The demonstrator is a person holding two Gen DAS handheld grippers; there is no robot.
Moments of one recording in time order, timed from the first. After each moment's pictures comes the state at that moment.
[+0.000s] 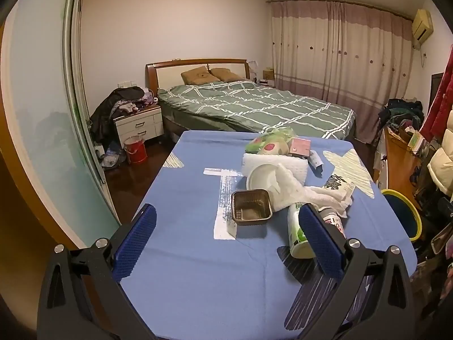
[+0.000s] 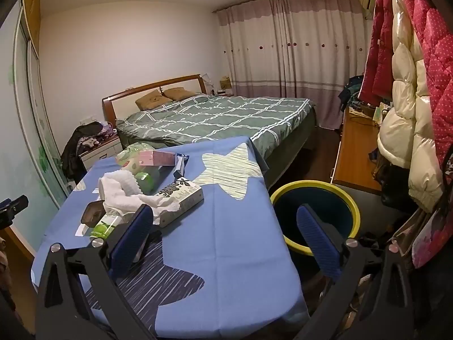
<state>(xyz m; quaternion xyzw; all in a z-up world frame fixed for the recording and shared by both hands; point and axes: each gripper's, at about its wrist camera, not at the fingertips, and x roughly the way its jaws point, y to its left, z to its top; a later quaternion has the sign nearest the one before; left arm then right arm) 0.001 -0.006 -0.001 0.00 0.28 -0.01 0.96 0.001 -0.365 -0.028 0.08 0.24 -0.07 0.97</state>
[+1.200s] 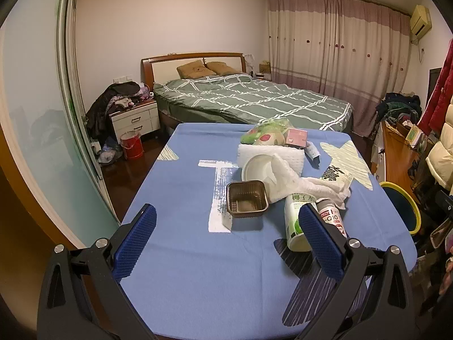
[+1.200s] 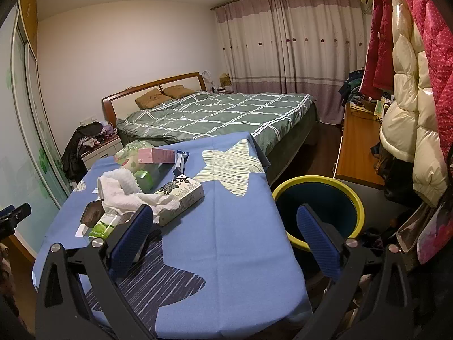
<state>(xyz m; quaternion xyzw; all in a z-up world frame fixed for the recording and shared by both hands) 0.004 -0.009 -0.012 0.00 0.29 -0.02 0.96 0.009 -0.365 -0.035 0.09 0.24 -0.07 0.96</state>
